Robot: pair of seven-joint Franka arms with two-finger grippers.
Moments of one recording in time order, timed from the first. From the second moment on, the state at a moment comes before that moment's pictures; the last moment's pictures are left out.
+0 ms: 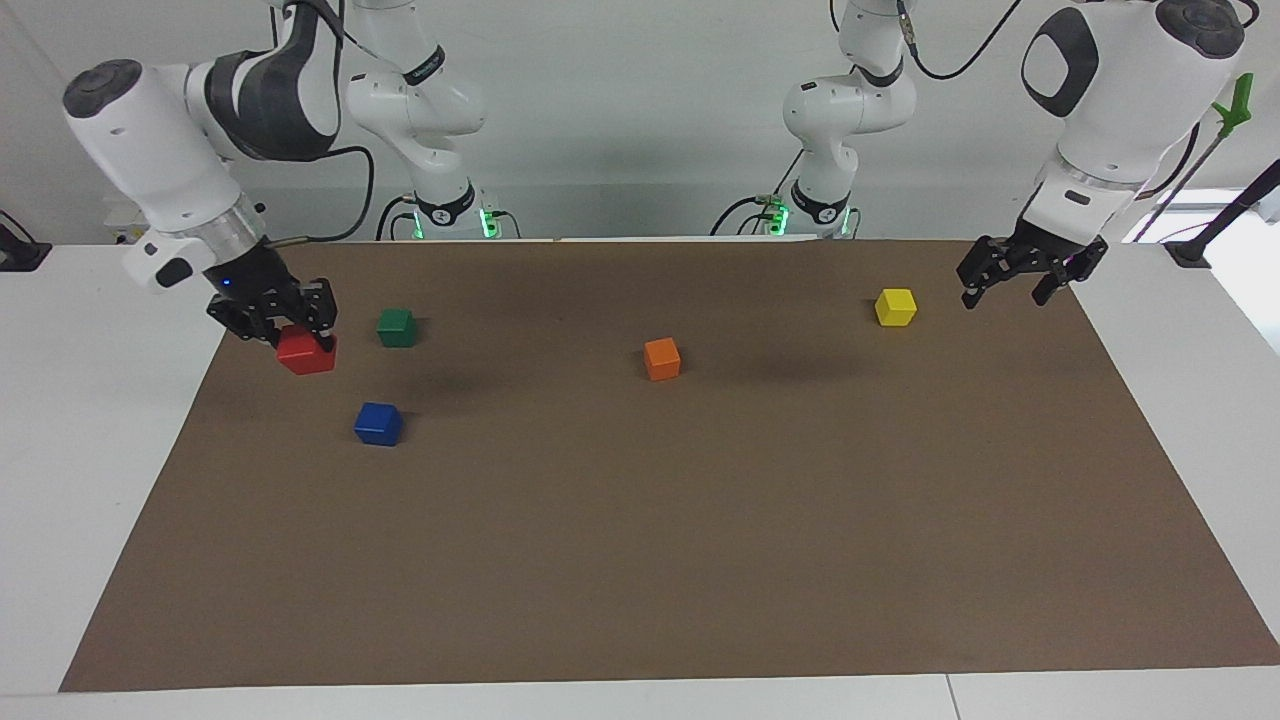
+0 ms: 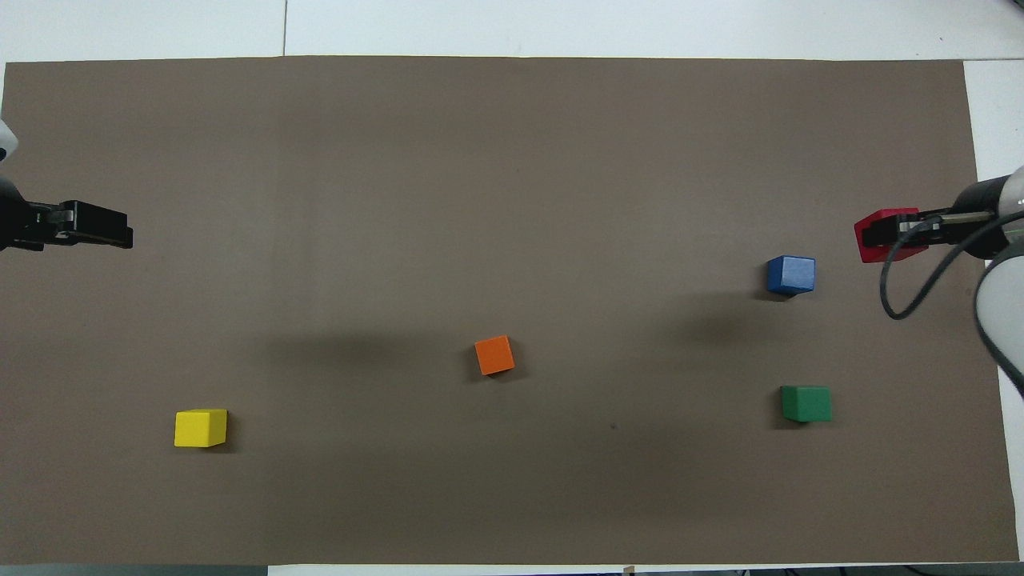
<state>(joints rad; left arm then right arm) 0.09 -0.01 -0.11 -1.68 0.01 1.71 0.03 -0.04 -0.01 -0.04 -1.89 0.06 1.97 -0.11</state>
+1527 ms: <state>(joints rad) 0.09 -0.01 -0.12 -1.67 0.01 1.75 0.05 0.01 0.08 -0.04 -2.22 -0.02 2.49 0.10</state>
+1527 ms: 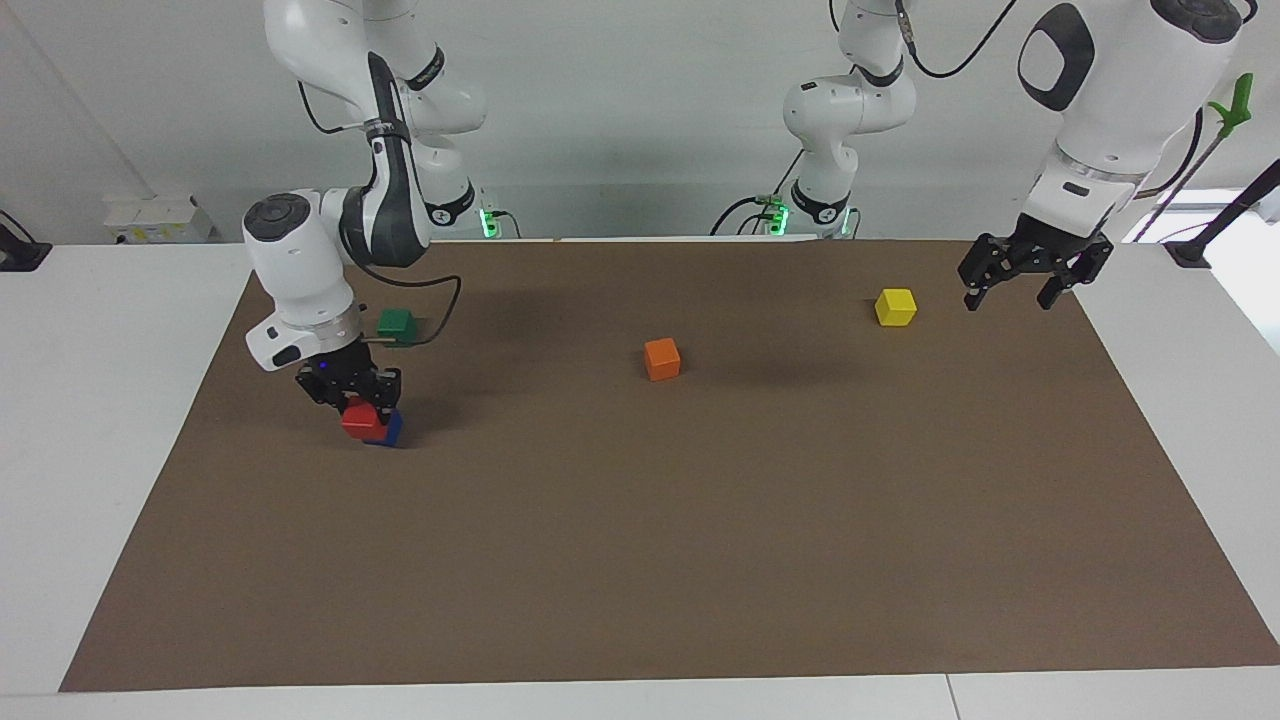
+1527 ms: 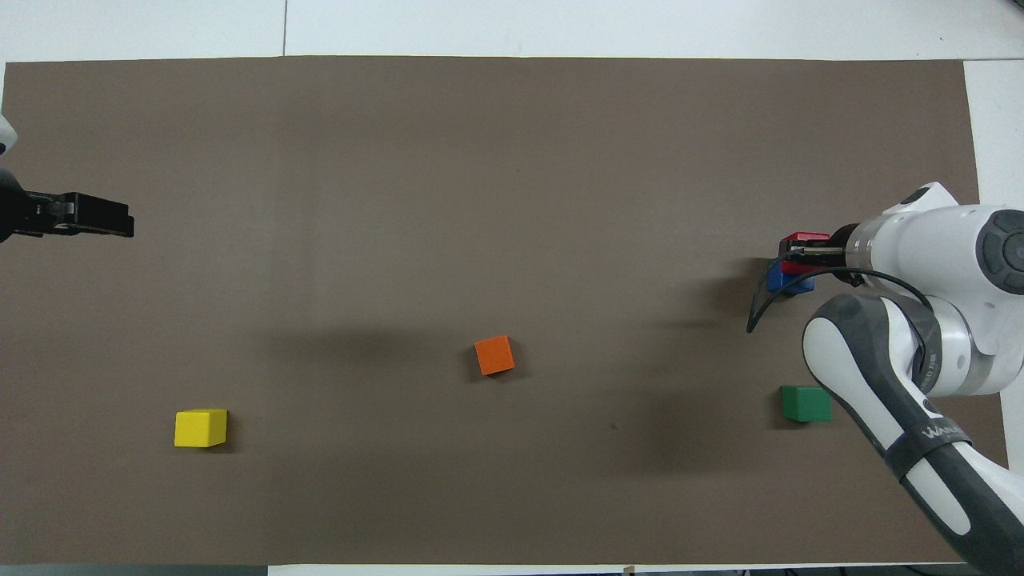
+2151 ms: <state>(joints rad) -0.02 -0.01 -0.04 -1.67 0.01 1.75 0.05 0.01 0.07 -0.04 -2.25 -0.02 2.51 0.13</state>
